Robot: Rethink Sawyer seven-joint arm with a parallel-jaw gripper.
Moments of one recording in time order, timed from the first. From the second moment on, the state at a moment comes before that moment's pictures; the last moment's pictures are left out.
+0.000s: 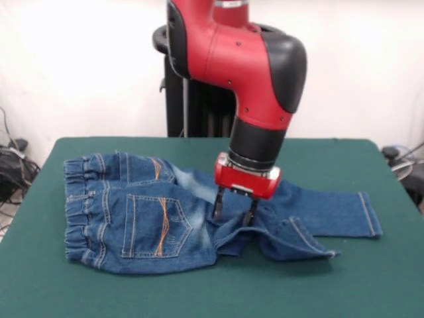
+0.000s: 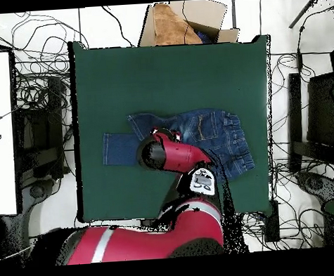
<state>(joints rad) -0.07 -0.43 -0.18 1.75 0.09 0.05 1.77</state>
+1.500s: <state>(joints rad) -0.31 -0.44 0.14 1.87 0.03 -0.28 1.77</state>
